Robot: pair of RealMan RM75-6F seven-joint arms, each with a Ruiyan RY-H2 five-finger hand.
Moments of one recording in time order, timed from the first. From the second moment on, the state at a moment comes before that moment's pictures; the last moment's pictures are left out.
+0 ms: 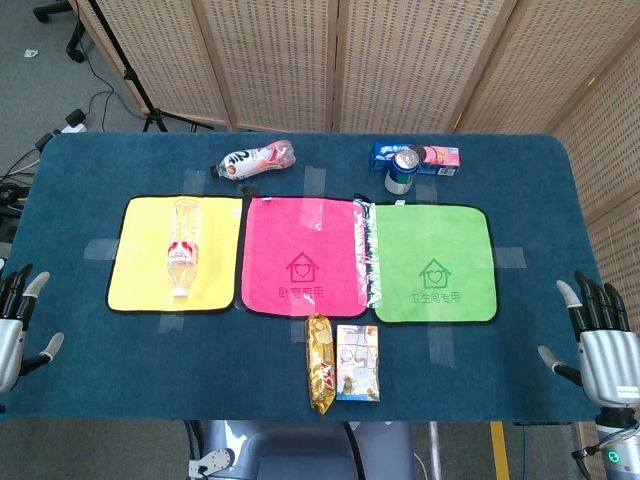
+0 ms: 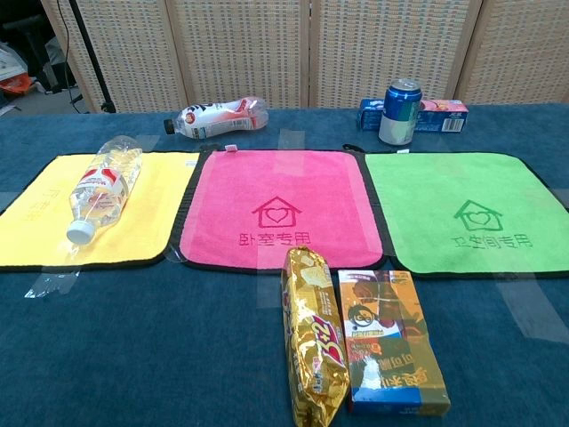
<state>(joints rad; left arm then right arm) -0.07 -1.13 -0.05 -1.63 1.50 1.55 0.11 0.05 -1.17 0.09 -1.57 -1.57 1.61 -0.08</state>
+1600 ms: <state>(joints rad) -0.59 -1.27 -0.36 -1.35 0.68 0.49 -0.67 0.07 -1.12 0.11 -1.60 -1.50 1.55 0.03</state>
